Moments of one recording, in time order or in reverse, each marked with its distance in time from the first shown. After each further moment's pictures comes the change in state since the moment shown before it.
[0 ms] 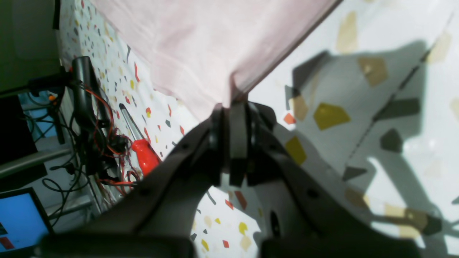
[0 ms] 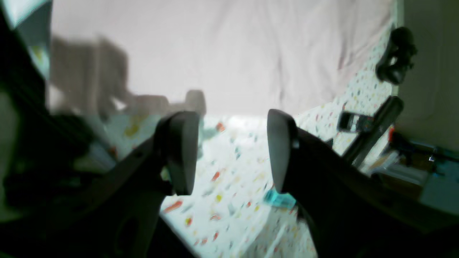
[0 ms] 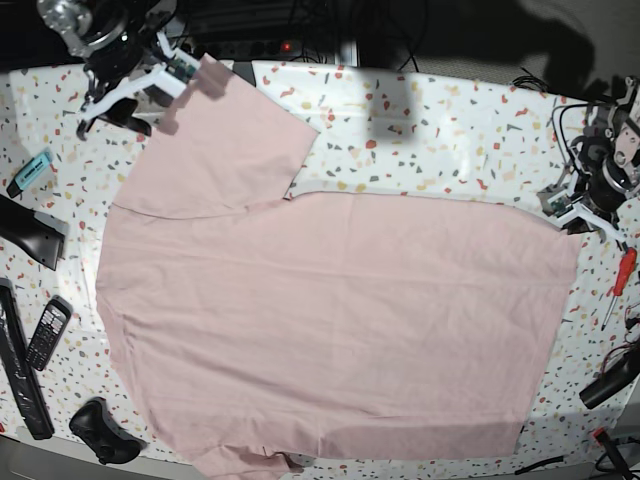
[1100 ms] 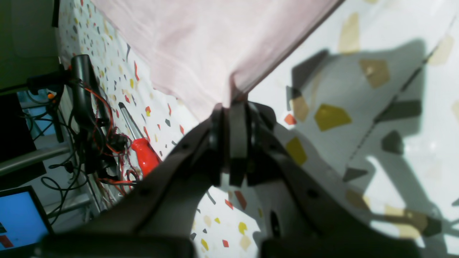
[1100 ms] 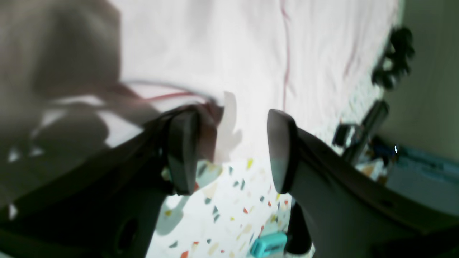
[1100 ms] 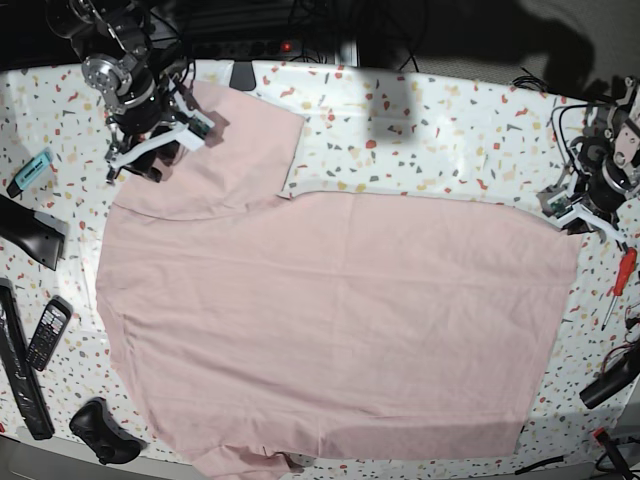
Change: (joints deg) left arm 0.0 0.0 0.0 0.1 -0.1 0.1 0.5; right arm 25.0 0.2 -16.5 -25.7 -3.0 2.5 -0.2
